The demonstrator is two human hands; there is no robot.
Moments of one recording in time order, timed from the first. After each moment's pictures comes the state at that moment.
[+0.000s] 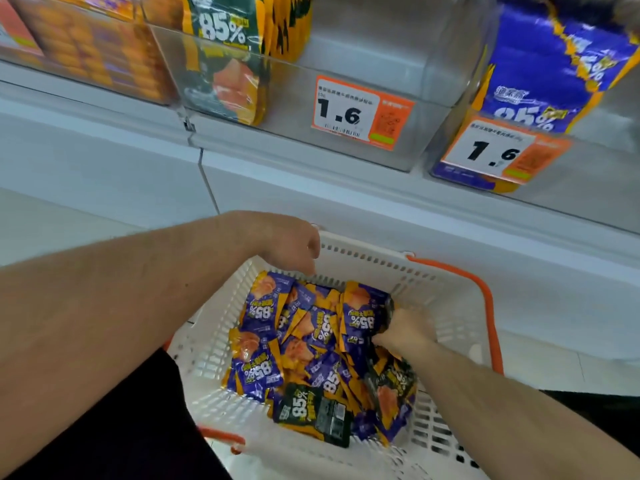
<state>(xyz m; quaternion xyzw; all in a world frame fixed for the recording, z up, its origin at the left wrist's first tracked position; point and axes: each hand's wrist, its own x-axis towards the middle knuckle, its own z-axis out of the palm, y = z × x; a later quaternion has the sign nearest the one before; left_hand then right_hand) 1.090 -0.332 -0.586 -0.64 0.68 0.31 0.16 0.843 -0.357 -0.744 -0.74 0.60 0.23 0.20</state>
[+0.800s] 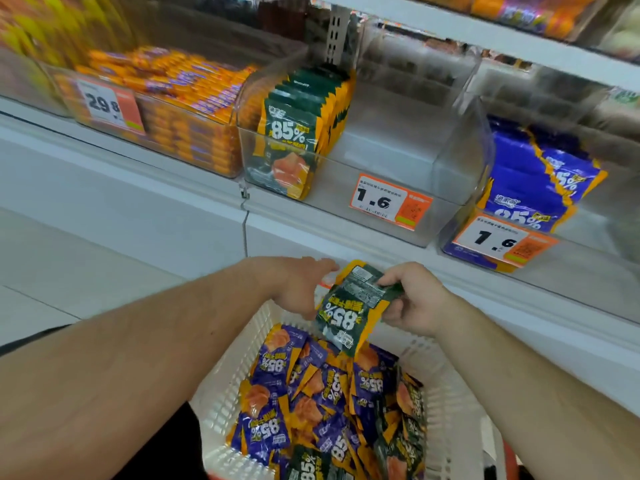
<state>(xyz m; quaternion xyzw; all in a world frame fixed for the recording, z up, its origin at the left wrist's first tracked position) 1.124 -0.306 -0.556 -0.67 0.66 0.35 0.05 0.936 -0.398 -0.583 -0.37 0.56 -0.12 0.73</state>
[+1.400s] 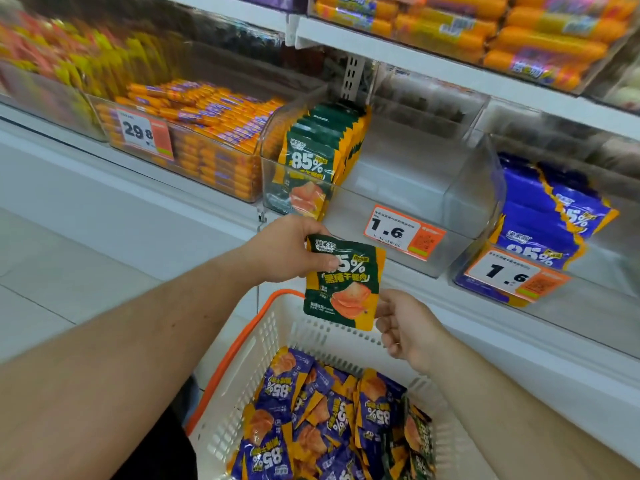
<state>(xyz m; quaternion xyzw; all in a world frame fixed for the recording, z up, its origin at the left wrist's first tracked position) 1.166 -0.297 -0.516 -0.67 0.56 0.30 -0.37 0.955 -0.375 -0.575 -0.48 0.59 -0.11 0.64</state>
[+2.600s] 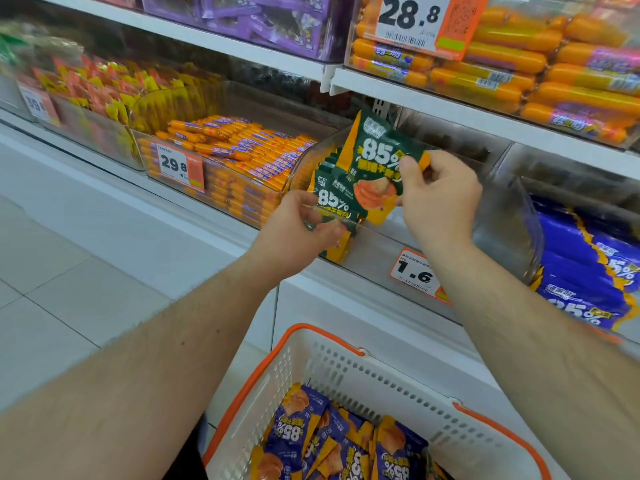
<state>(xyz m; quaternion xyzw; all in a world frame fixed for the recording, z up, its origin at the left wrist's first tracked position) 1.192 -0.307 -0.485 -0.70 0.40 0.21 -0.55 1.066 -0.438 -0.440 -0.74 0.33 -0.54 0.22</state>
